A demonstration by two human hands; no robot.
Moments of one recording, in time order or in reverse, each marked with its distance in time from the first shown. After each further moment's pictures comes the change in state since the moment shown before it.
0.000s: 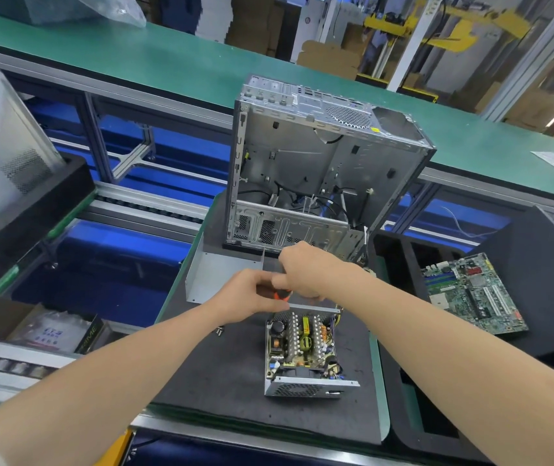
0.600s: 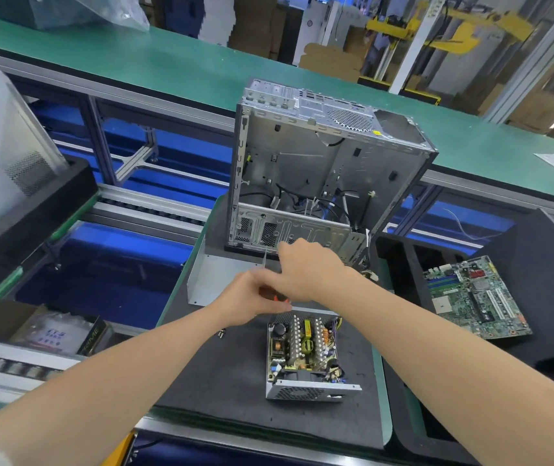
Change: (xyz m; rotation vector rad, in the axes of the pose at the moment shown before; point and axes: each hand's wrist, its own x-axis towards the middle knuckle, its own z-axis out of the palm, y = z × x) left_hand 0.001 0.001 0.001 0.039 0.023 -0.007; right_hand 0.005 0.001 0.013 -0.005 0.252 -0.009
